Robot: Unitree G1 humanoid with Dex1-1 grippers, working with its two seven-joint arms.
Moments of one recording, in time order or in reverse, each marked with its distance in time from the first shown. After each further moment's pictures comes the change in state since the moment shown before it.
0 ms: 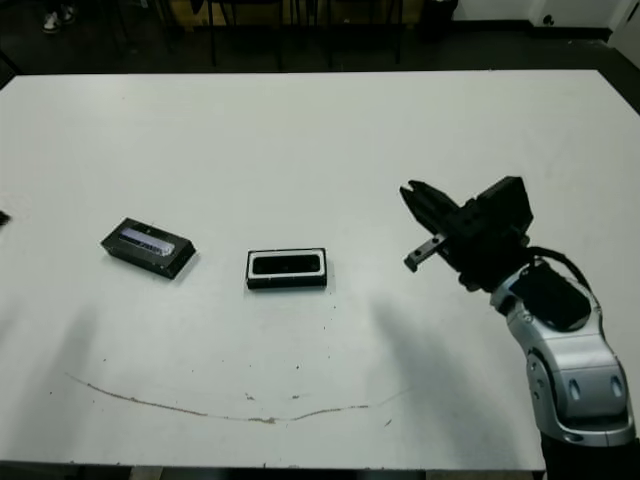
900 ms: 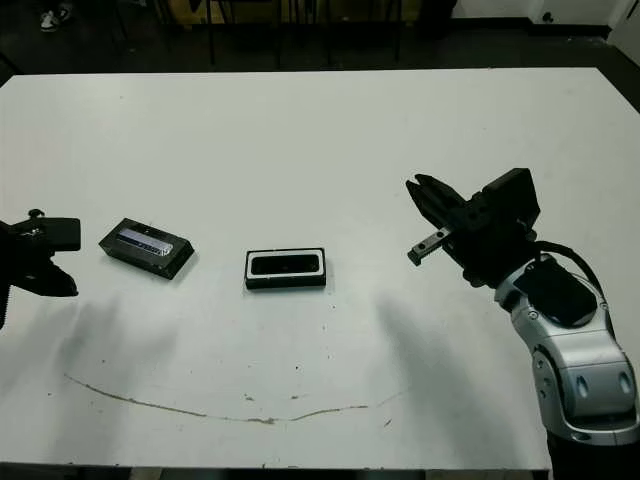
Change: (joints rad) left arm -0.435 -0.062 -0.559 0.338 0.362 -0.118 -0.427; right arm -0.003 -0.017 0.002 -0.029 0.017 0.044 -0.037
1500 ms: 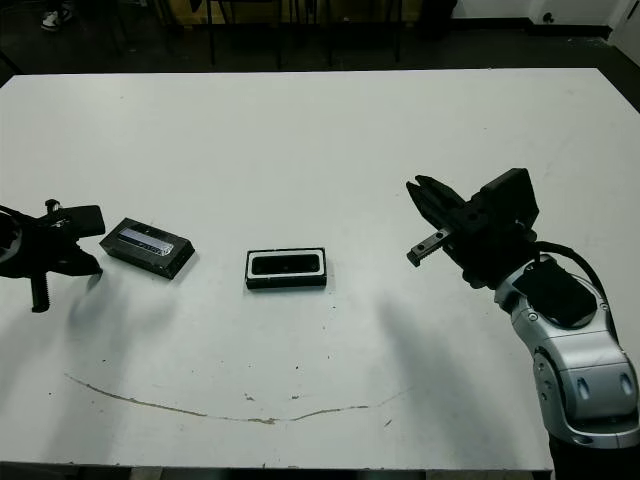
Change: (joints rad) left arm -0.044 -0.156 0.029 0.128 0.066 0.014 0.227; right arm 0.004 -0.008 0.004 -0.010 0.000 0.019 -0.016
